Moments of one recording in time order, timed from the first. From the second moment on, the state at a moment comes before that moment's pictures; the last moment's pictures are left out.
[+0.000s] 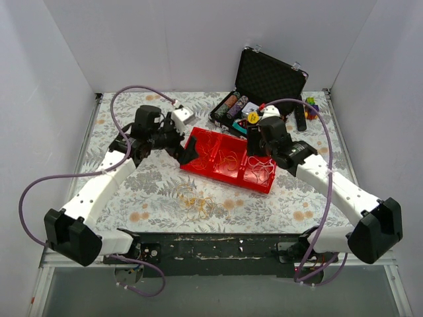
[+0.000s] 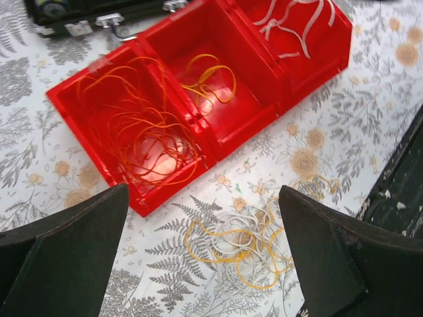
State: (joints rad) left arm -0.45 1.26 1.20 -0.57 0.48 0.25; right arm 0.63 1.30 1.10 -0.48 0.29 0.36
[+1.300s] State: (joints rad) left arm -0.03 1.40 1.21 -0.90 0.83 0.55; right arm 1.05 1.54 0.90 -0.10 -0.28 0.19
